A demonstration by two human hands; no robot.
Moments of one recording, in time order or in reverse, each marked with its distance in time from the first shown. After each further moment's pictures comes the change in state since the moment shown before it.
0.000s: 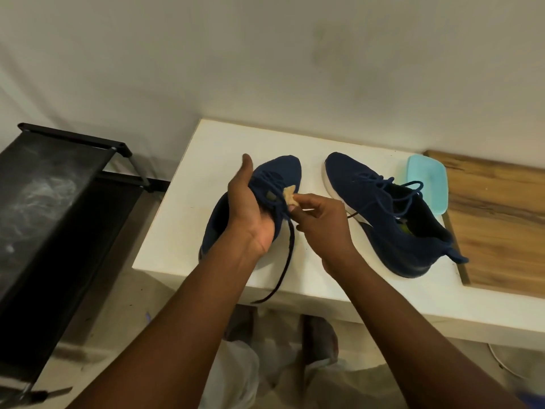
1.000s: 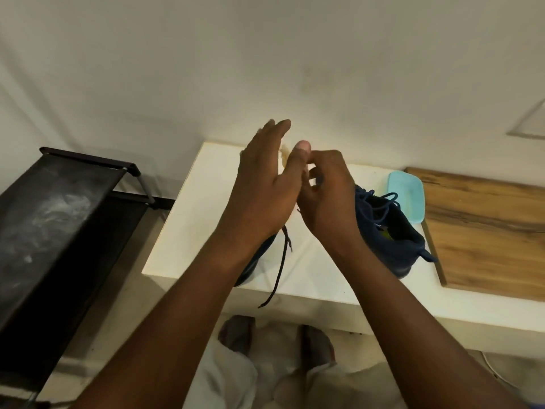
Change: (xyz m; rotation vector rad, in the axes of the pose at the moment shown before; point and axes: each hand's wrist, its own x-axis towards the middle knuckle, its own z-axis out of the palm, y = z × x) left_hand -0.111 0.045 0.040 1.139 -0.189 0.850; right_hand -0.013 -0.090 -0.019 -0.219 0.269 -0.469
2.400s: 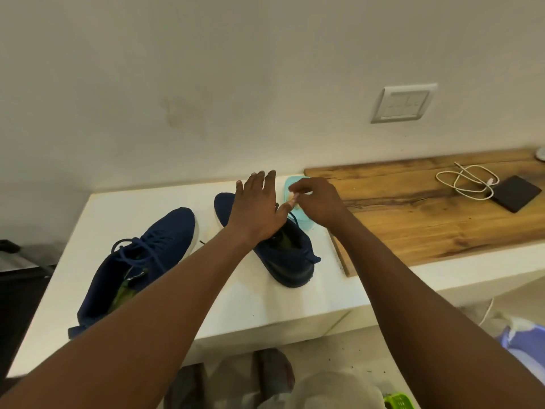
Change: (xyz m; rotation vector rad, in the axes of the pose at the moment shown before) left_hand 0.082 -0.017 0.229 0.701 -0.360 0.347; right_hand 0.052 0.162 -0.174 -0.262 -0.148 0.434
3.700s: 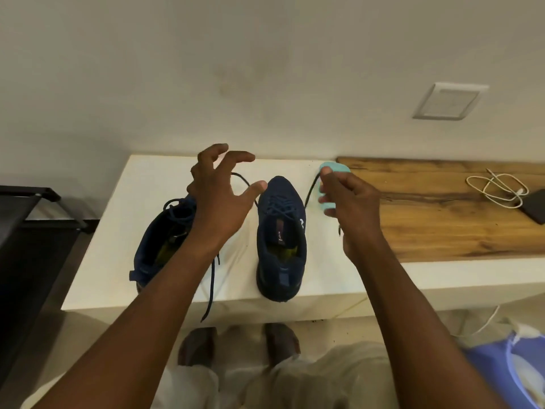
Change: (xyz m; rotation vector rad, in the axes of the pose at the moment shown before) left_hand -0.111 -0.073 -0.074 -0.512 0.410 -0.290; right_hand -0.092 -0.067 0.027 0.647 0.211 0.141
